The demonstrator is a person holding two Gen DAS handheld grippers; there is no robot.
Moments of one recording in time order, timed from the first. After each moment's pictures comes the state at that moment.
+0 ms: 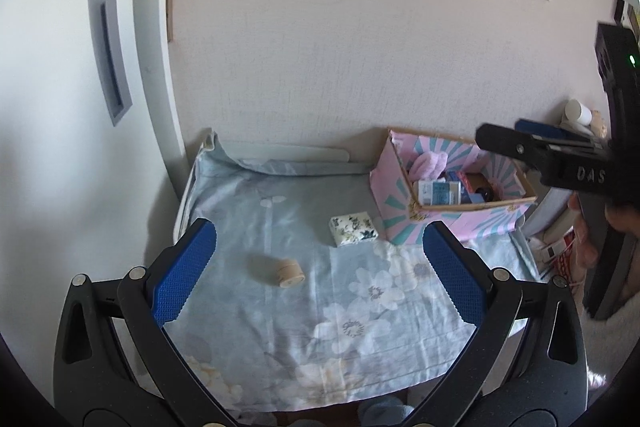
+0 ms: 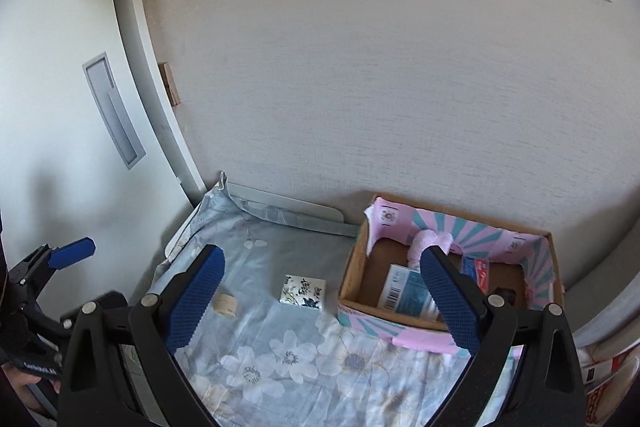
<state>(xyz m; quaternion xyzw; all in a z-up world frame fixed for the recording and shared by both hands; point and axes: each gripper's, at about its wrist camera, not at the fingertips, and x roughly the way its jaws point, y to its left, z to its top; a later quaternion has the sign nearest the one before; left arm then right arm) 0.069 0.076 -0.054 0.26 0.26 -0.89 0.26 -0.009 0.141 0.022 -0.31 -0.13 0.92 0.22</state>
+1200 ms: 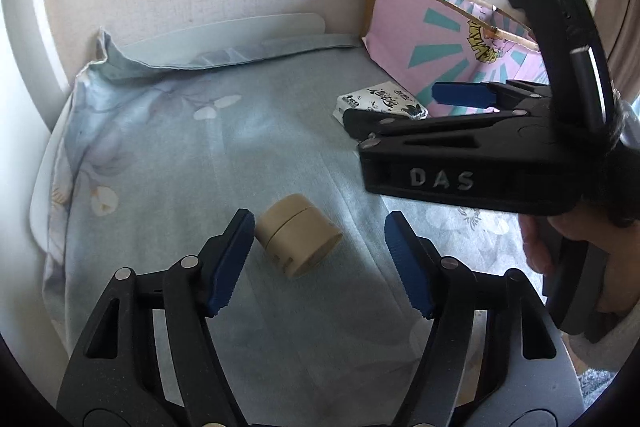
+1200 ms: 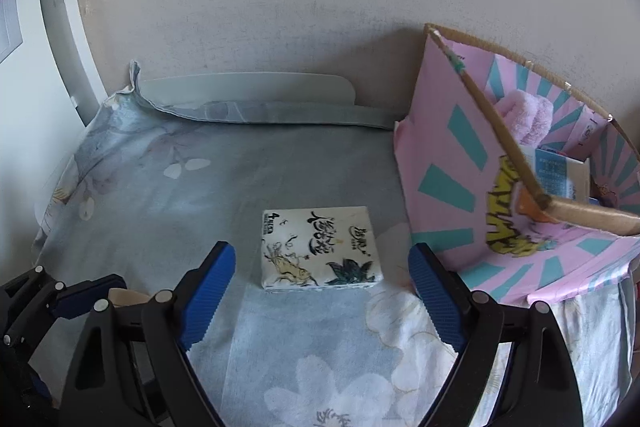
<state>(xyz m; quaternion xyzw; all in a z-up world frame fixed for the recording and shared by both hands) -0.012 0.048 -0.248 0.34 0.21 -0.91 0.13 -0.103 0.212 -0.181 -0.34 -0.11 0.87 0.35</state>
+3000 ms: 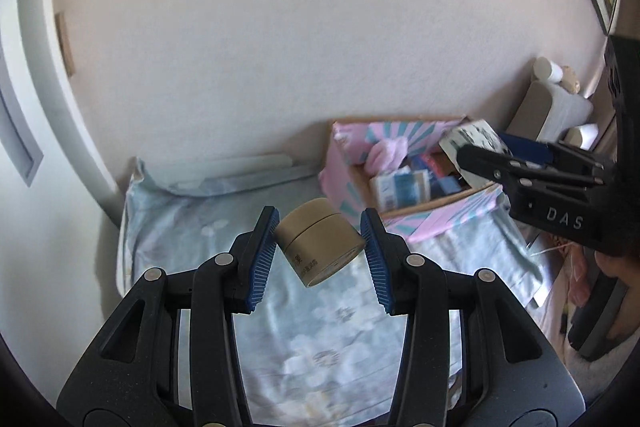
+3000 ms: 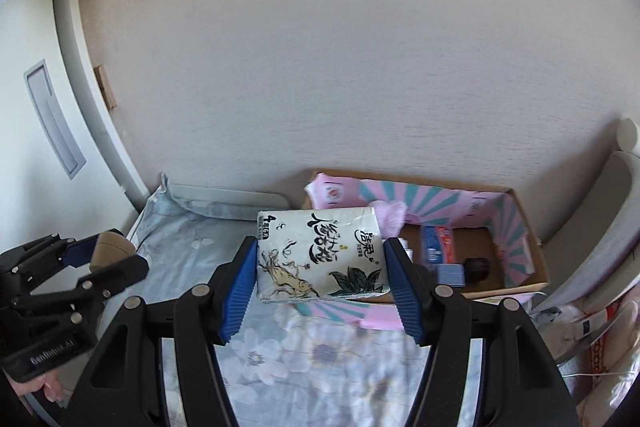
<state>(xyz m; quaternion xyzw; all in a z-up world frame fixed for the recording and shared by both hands) -0.018 0.100 -0.038 0.28 0.23 -0.91 0.20 0.020 0.166 0.014 -0.28 -0.10 0.90 0.33</state>
